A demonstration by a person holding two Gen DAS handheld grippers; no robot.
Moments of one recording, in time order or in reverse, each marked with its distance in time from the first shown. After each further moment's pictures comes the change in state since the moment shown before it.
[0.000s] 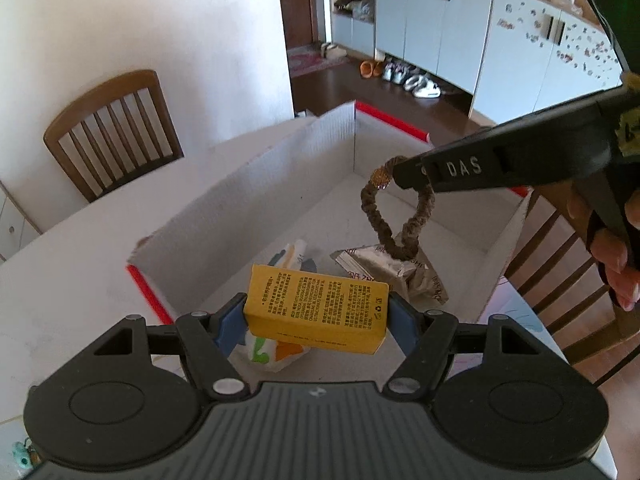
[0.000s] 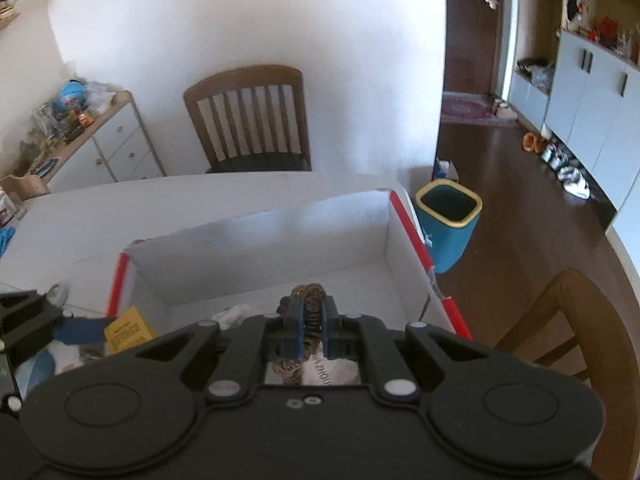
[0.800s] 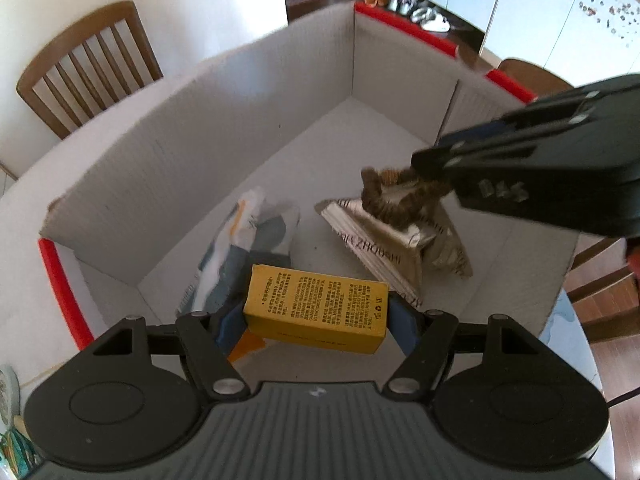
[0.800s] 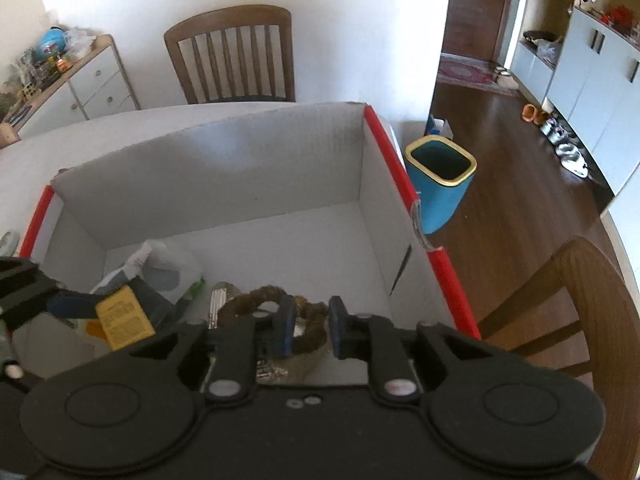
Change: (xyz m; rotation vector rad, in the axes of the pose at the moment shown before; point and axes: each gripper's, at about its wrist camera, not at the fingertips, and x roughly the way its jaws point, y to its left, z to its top) left arm 0.081 -0.013 0.007 -0.019 0.239 -0.011; right arm 0.047 -0.018 -0.018 -0.075 0.137 -0.020
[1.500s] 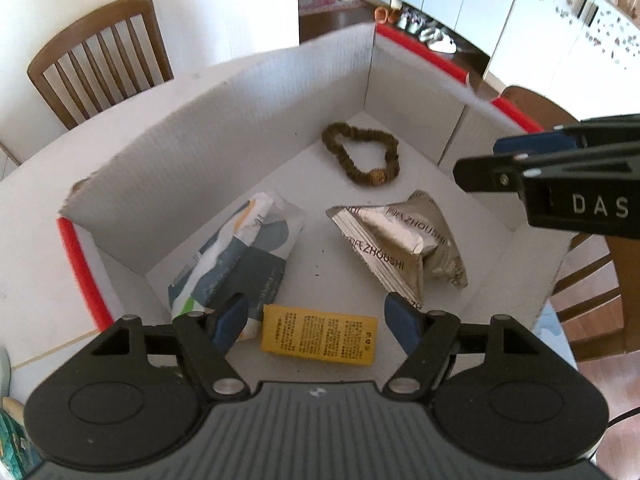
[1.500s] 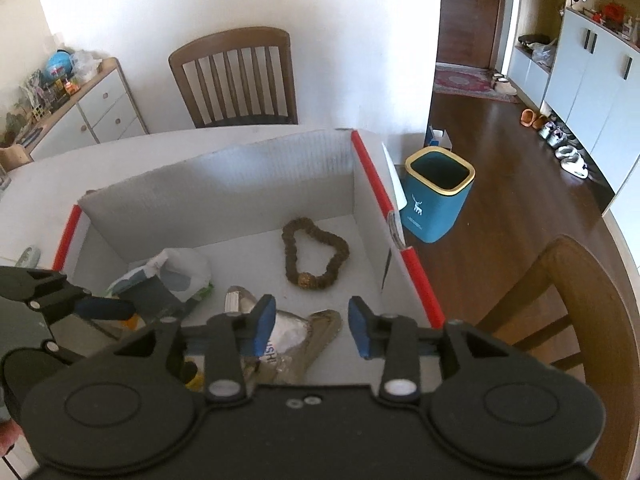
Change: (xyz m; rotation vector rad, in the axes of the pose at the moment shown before) left arm -0.025 0.015 -0.009 -0.074 -0.058 -0.027; right arm -0.037 -0.010 -0.001 0.031 -0.050 0.017
